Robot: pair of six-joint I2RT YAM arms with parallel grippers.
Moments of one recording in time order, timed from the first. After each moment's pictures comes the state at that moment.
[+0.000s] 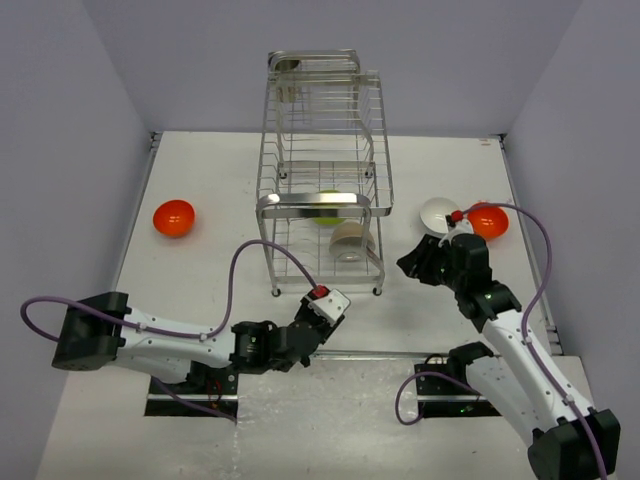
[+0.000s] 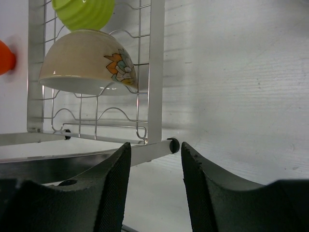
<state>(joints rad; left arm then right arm) -1.52 1.22 0.55 0.22 -0.80 -0.22 0.27 0.76 0.54 -0.36 -0.16 0.60</state>
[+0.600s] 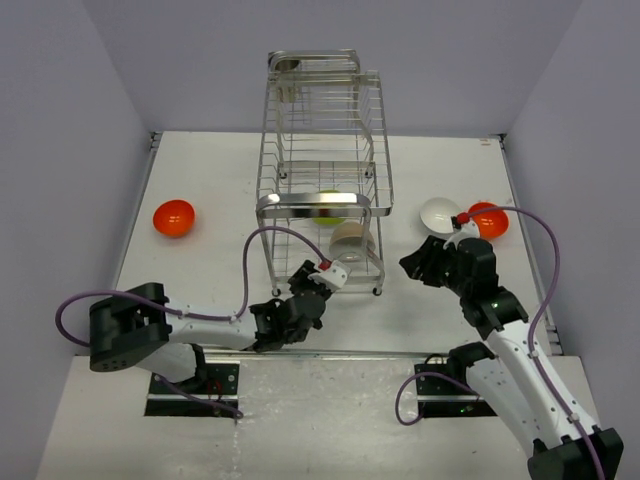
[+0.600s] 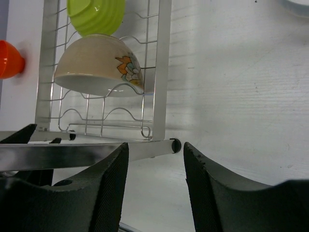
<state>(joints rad) -1.31 1.42 0.55 0.51 -0.93 0.08 0.27 0.67 0.54 -0.40 -0.15 0.58</state>
